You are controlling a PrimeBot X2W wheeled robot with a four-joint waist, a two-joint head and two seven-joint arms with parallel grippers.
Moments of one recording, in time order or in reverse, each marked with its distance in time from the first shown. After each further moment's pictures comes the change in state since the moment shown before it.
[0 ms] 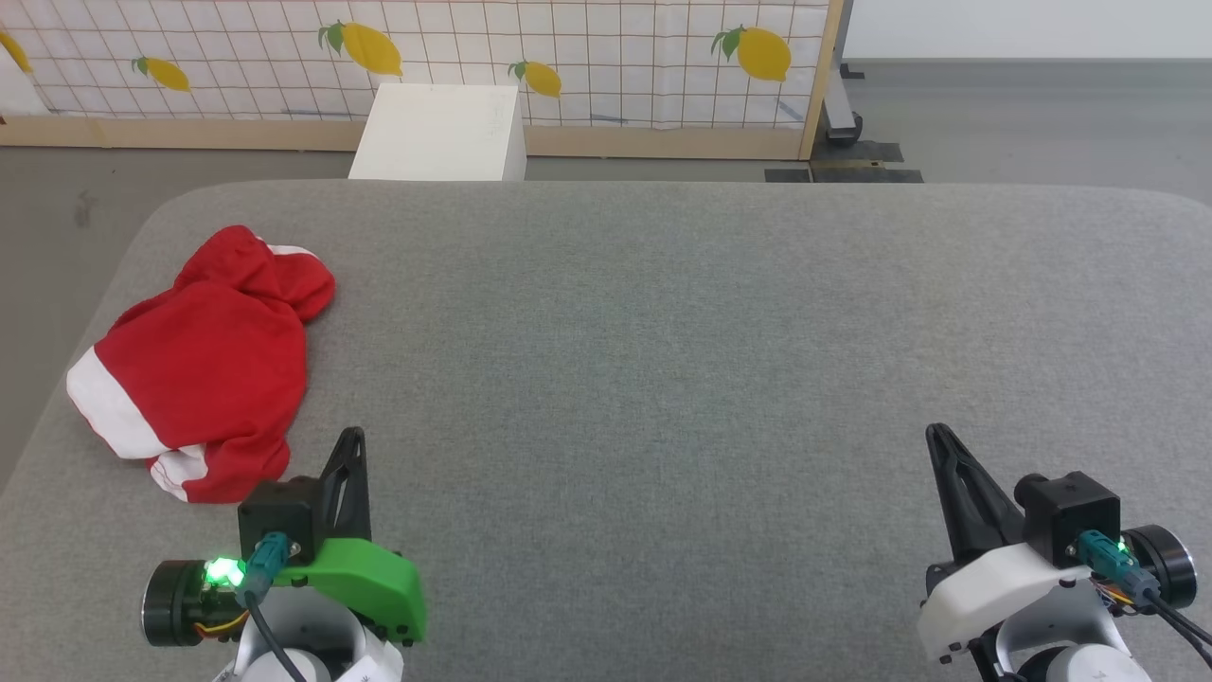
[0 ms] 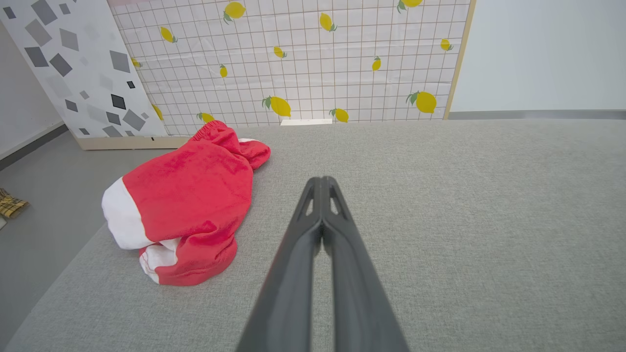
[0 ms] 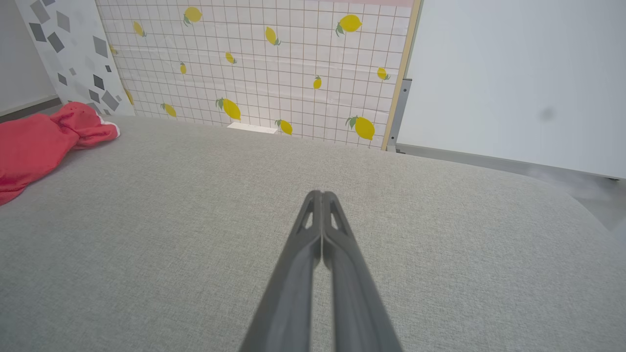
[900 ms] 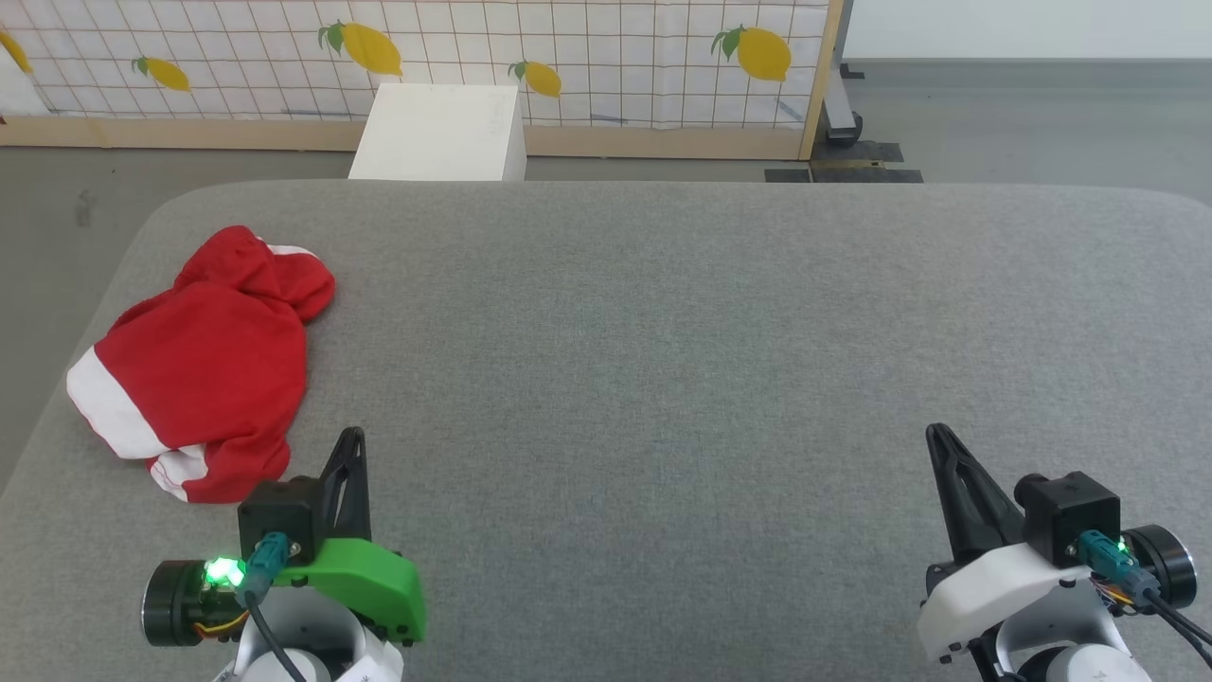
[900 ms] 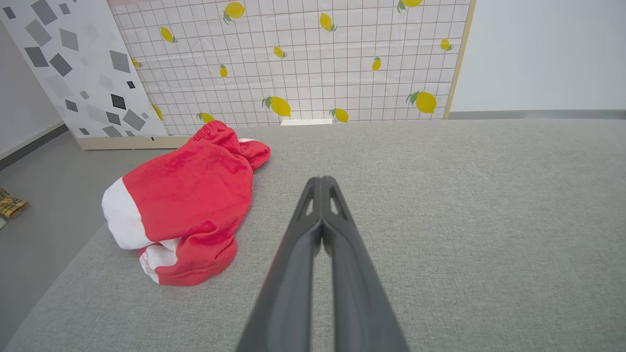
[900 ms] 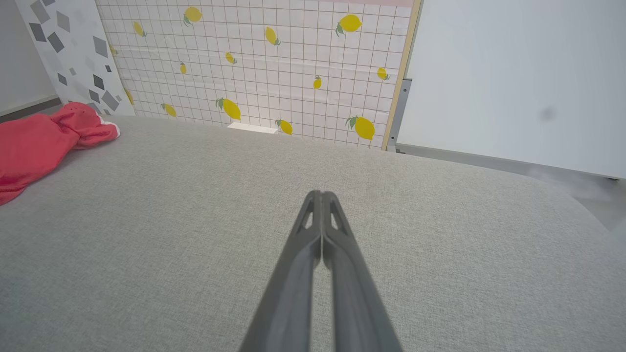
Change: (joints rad) left arm 0.000 0.000 0.000 0.000 0.000 0.000 0.000; right arm 0.000 0.000 0.000 0.000 0.000 0.000 0.000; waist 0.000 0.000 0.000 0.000
